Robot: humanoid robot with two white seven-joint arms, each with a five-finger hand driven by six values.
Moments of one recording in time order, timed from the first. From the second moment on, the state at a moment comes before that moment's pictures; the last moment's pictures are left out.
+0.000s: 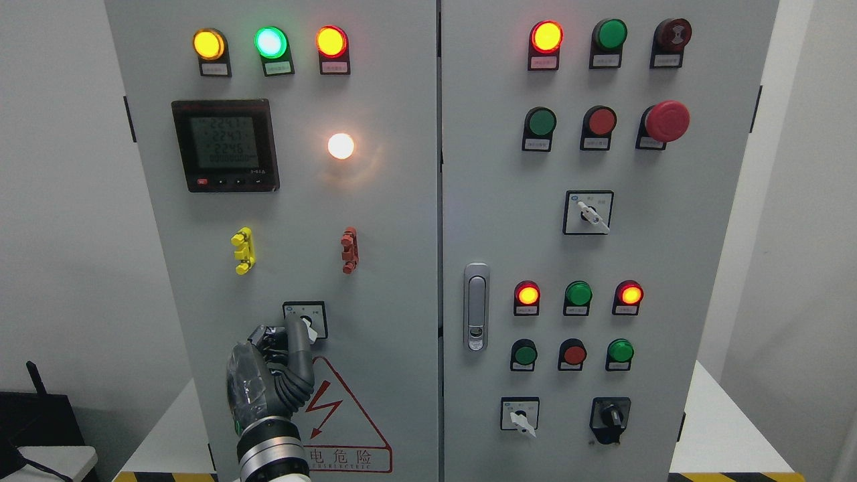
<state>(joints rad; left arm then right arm) -0.49 -0.11 -0.19 -1.83 -0.24 0.63 0.56 0.08 0.12 0.06 -0.13 0.00 0.09 0.12</state>
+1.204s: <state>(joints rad) -0.44 -0.11 -0.18 -1.85 -0.24 0.58 0.56 0.08 0.12 0.06 -0.14 0.00 0.09 0.12</state>
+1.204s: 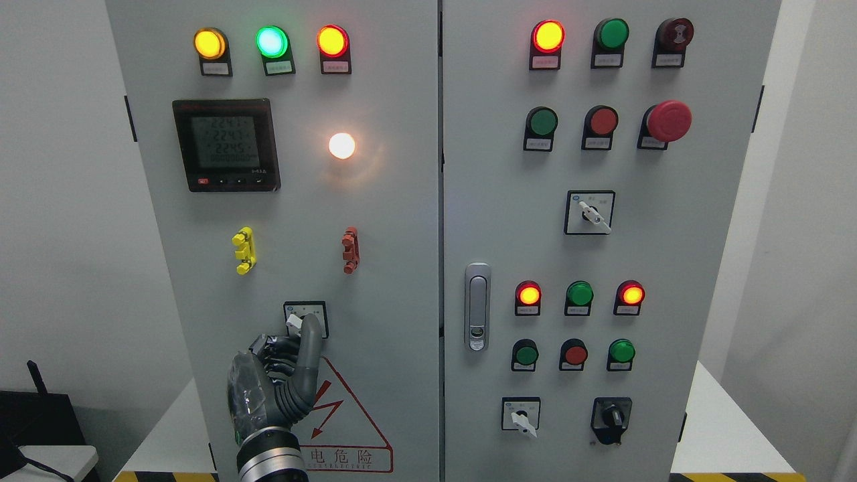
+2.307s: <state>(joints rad) -0.10 -0.09 0.00 -1.79 -0.18 -0.09 0.34 0.08 0.12 0.06 -0.14 0.00 0.09 0.12</state>
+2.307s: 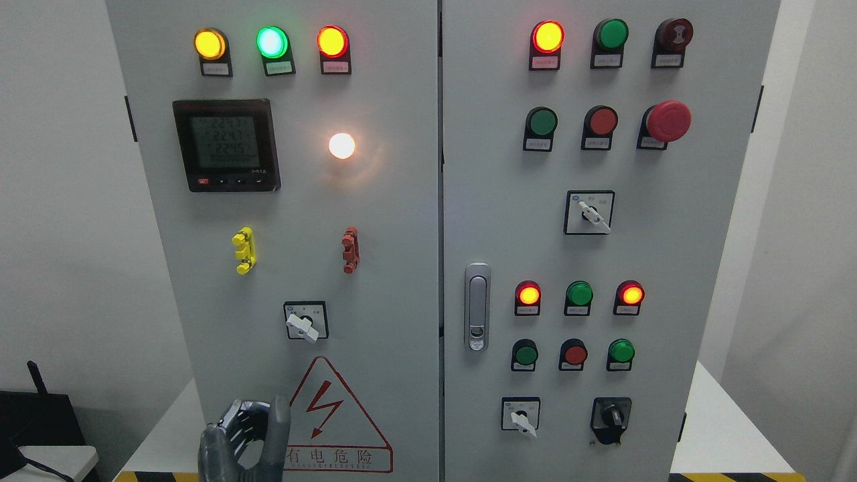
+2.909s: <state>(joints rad) 0.12 -0.05 0.35 -1.50 -0.07 -0.51 0.06 0.08 0.12 0.06 -0.14 0.00 0.09 0.12</state>
